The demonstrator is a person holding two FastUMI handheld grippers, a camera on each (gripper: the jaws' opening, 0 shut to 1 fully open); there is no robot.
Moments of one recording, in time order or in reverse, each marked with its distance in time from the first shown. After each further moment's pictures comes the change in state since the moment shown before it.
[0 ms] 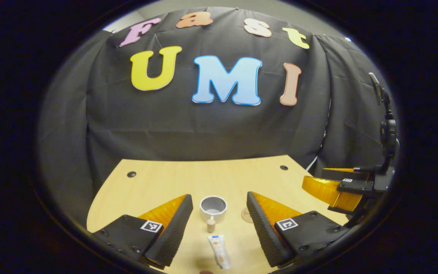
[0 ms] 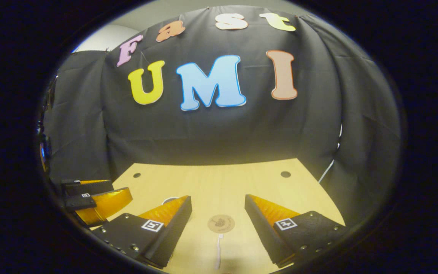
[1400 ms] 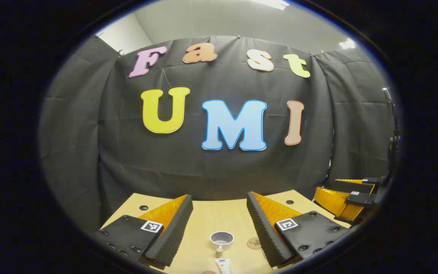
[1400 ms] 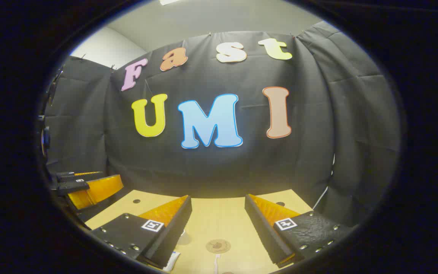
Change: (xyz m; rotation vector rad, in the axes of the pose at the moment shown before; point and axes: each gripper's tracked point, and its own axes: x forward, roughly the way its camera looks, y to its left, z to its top) left arm -0.056 0.011 0.134 0.034 -0.347 0.069; right arm -0.049 0.000 0.096 -0.023 -0.340 -0.025
